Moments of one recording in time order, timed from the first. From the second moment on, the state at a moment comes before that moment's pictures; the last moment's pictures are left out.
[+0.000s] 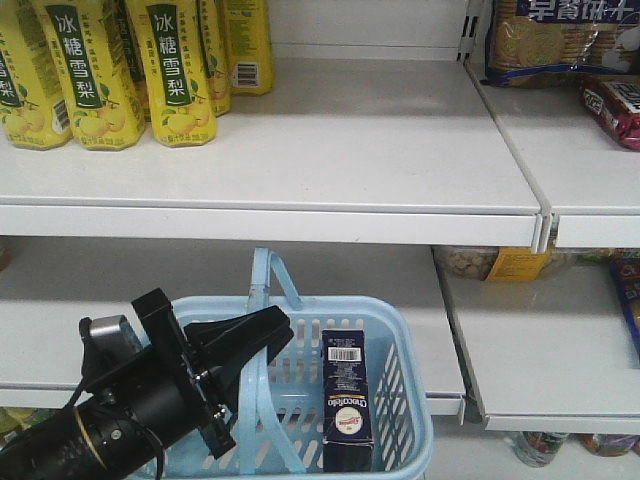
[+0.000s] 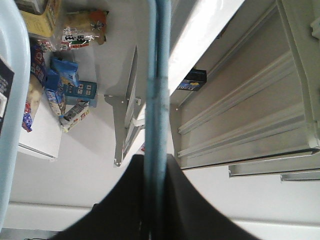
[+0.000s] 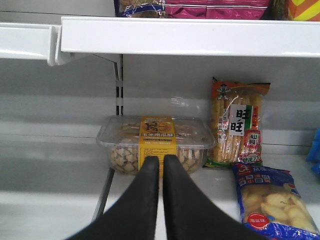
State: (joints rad) left arm -0.69 1.41 -0.32 0.21 -1.09 -1.90; right arm -0.05 -0.01 0.03 0.03 0.09 -0.06
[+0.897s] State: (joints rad) left arm -0.69 1.41 -0.32 0.21 -1.09 -1.90; right arm -0.05 -0.01 0.03 0.04 0.09 -0.06
